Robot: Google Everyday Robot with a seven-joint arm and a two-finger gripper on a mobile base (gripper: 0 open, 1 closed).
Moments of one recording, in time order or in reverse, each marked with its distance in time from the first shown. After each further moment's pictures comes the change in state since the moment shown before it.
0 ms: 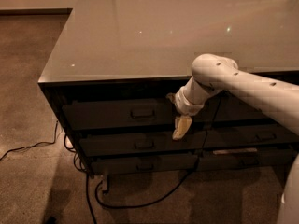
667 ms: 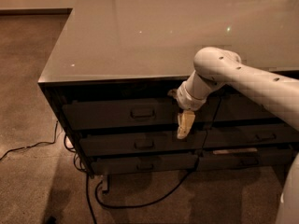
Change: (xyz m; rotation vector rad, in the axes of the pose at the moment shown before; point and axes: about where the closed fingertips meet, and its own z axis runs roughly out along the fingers) arm 0.003 -0.008 -0.019 0.012 0.013 0.014
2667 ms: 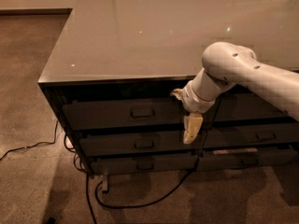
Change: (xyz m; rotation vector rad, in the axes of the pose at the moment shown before) arm -0.016 0.041 -0.045 0.012 0.010 -0.049
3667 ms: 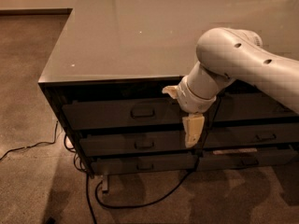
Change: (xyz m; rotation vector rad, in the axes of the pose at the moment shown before) arm -0.048 0.033 -0.052 0.010 0.065 -0.161
